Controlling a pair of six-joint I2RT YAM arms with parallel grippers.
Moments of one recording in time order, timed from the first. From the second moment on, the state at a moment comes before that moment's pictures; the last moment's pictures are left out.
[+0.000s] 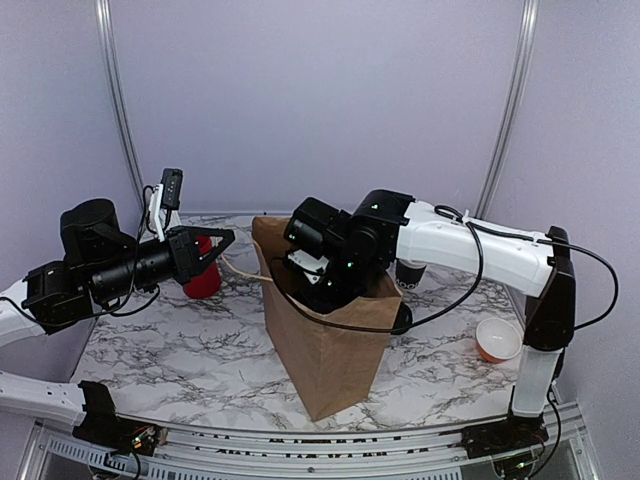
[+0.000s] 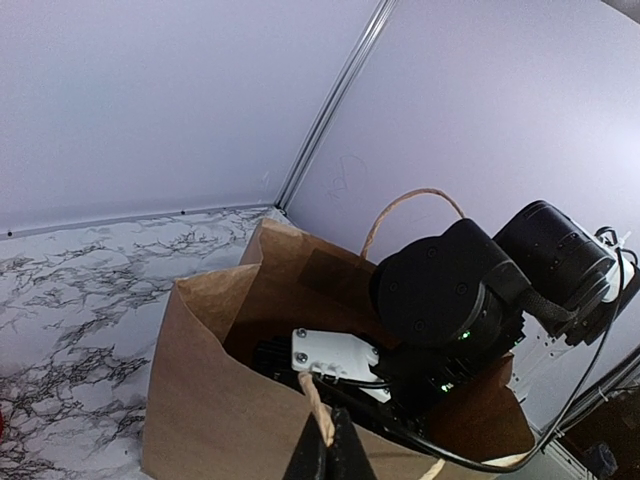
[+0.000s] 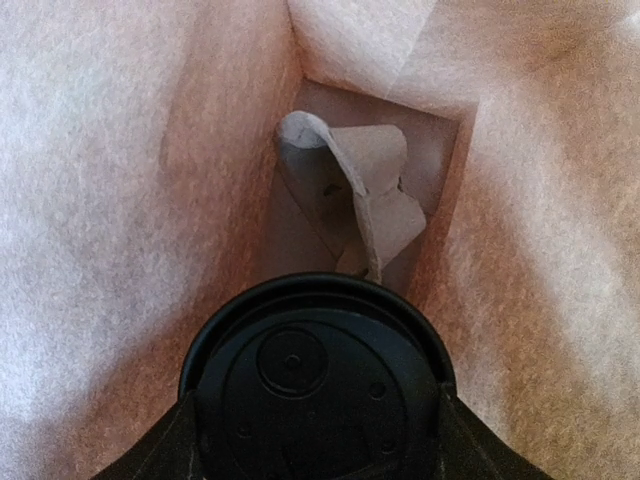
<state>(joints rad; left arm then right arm) -0.96 0.88 0.87 -0.09 -0.04 -0.48 1.10 1.92 1.88 -1.19 0.01 0.39</state>
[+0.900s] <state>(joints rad) -0.98 0.88 0.88 -0.09 -0.06 -0.47 1.10 1.94 1.98 -1.26 0.01 0.39</state>
